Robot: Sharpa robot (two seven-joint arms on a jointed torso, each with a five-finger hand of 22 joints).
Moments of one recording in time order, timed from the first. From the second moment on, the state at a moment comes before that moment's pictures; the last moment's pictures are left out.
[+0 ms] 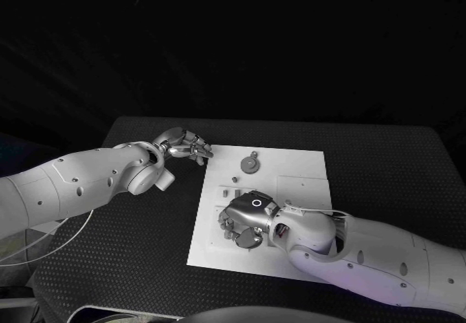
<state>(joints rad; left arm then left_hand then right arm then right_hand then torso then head) 1.24 -0.81 -0.13 1.24 -0.55 -0.19 0.19 1.10 -0.12 0.48 -0.27 0.05 0.83 0.19 0.32 0.46 1.10 0.15 0.07 0.21 1.05 0.05 0.50 0.66 0.01 1.03 -0.04 0.07 0.88 1.01 -0.56 -0.08 1.62 -1.91 -0.21 -0.13 1.16 -0.08 0.76 -0.29 0.06 1.02 0.12 0.34 0.47 1.29 0.05 0.15 0.29 1.28 -0.06 1.32 0.65 0.21 1.18 0.00 0.77 1.31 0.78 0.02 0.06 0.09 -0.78</state>
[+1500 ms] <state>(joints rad) 1.24 -0.81 -0.13 1.24 -0.55 -0.18 0.19 1.10 -0.12 0.48 -0.27 0.05 0.83 0.19 0.32 0.46 1.10 0.15 0.07 0.21 1.05 0.05 0.49 0.67 0.01 1.03 -0.04 0.07 0.88 1.01 -0.56 -0.08 1.60 -1.90 -0.20 -0.12 1.14 -0.11 0.75 -0.28 0.06 0.99 0.13 0.32 0.47 1.30 0.05 0.12 0.29 1.27 -0.06 1.32 0.65 0.21 1.18 -0.01 0.78 1.31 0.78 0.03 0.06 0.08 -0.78</state>
